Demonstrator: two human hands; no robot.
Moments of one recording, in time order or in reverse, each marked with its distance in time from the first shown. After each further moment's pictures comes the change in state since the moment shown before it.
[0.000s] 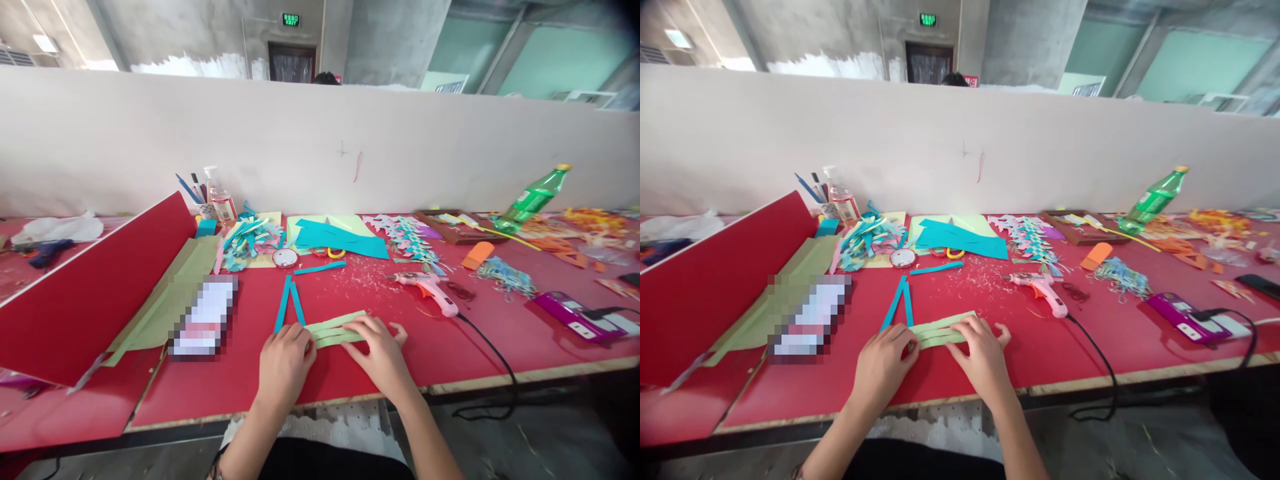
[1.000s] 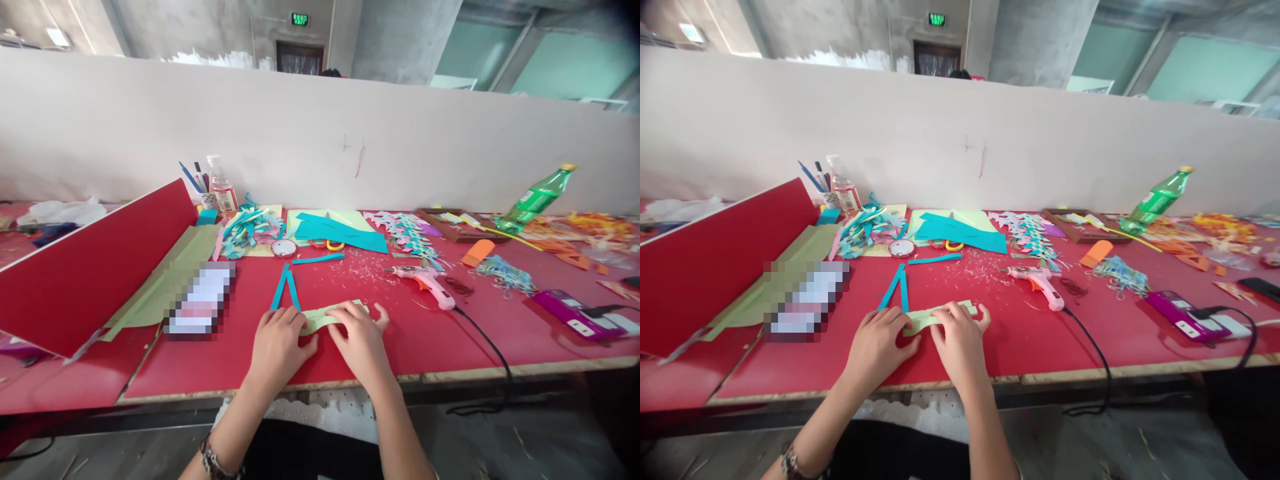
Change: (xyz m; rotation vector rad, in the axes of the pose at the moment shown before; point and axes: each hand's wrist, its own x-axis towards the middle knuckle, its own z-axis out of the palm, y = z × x) left_hand 0.000 0.001 0.000 -0.032 0.081 0.082; right_hand 0.007 -0.028 -0.002 0.129 0.059 0.001
